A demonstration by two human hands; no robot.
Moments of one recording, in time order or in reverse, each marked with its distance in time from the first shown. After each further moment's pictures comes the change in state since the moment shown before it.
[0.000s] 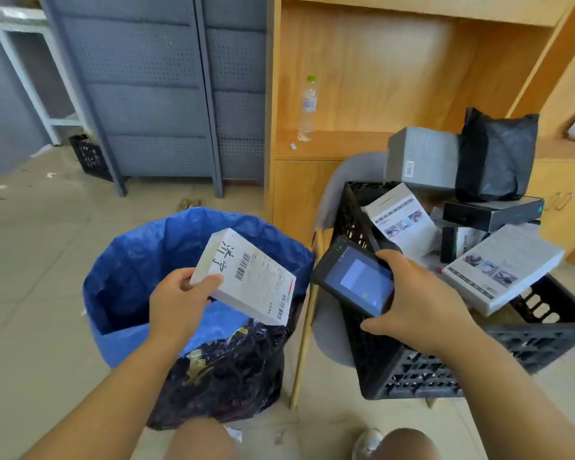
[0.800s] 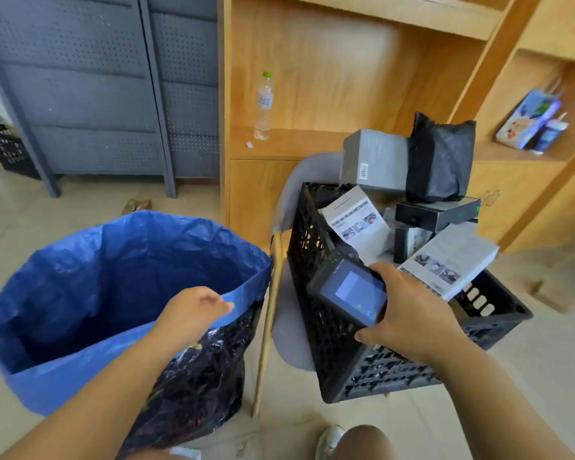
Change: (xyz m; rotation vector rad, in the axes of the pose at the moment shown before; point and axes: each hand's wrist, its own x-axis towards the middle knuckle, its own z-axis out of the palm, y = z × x) left_hand 0.009 0.018 0.064 0.439 -0.553 -0.034; right_hand -0.001 0.046 -0.003 -0.032 -0.038 0.137
